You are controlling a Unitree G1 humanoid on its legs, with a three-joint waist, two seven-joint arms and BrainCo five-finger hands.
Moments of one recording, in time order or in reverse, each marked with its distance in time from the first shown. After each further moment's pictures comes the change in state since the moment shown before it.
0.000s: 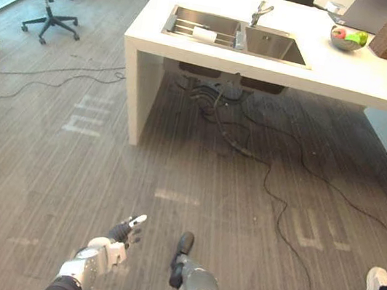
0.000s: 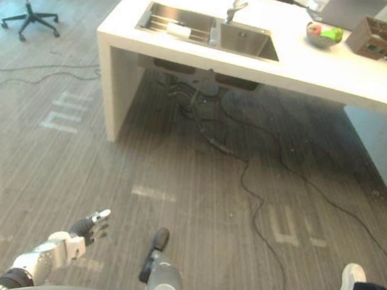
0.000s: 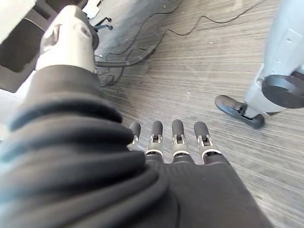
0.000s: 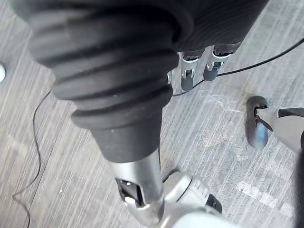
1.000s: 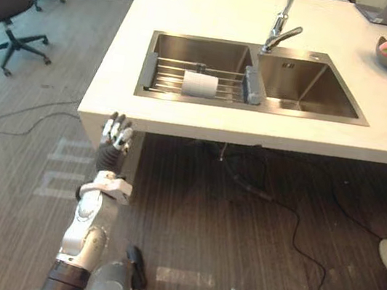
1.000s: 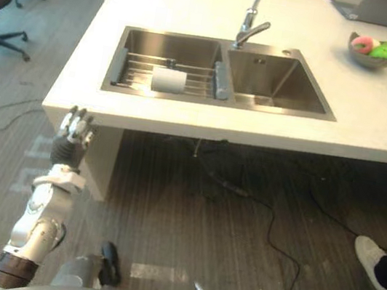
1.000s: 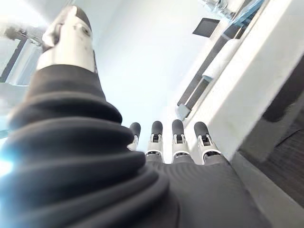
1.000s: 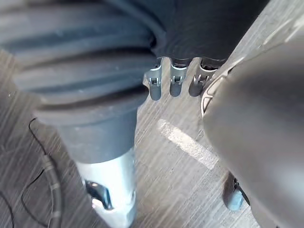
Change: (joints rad) left arm 0.022 -0.066 0.097 -0.795 -0.019 -0.273 0.317; right arm -0.105 -0.126 0.068 -0.017 -0.022 0.015 -0.015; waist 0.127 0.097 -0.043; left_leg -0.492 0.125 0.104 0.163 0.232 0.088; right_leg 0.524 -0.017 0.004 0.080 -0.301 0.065
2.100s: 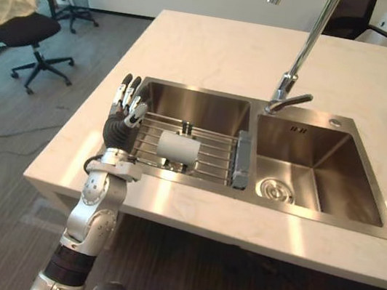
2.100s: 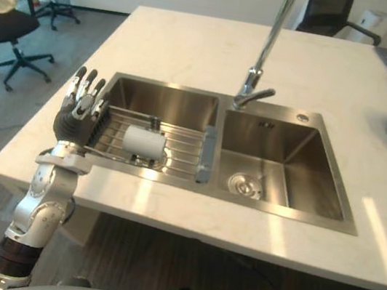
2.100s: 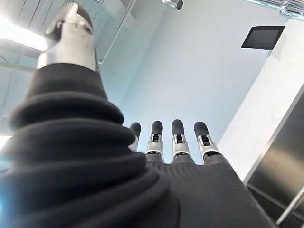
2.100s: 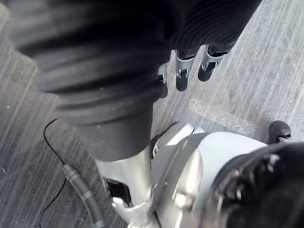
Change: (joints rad) left arm -0.113 0.020 -0.057 -0.123 0.022 0.022 -0.053; right arm 0.059 0.004 -0.232 0.103 -0.051 0.072 -0.001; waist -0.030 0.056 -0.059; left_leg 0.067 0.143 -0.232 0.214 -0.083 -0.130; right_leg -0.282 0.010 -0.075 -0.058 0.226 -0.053
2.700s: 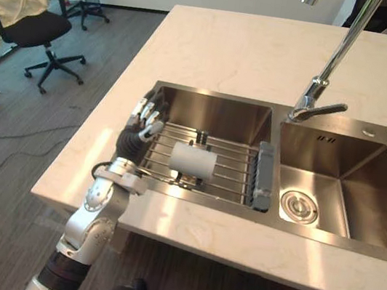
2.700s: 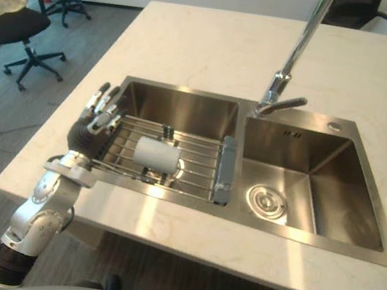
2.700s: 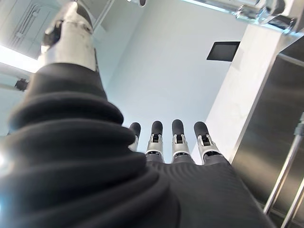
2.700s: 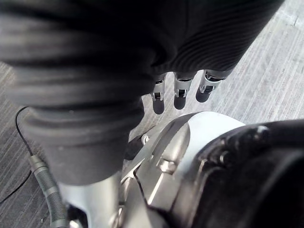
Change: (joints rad) left arm 0.034 0.062 -0.100 -0.003 0.003 0.088 -0.057; right arm 0.007 0.015 0.003 -0.018 -0.007 0.043 0.010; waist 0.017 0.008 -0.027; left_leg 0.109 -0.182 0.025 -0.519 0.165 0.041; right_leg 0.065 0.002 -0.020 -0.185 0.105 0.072
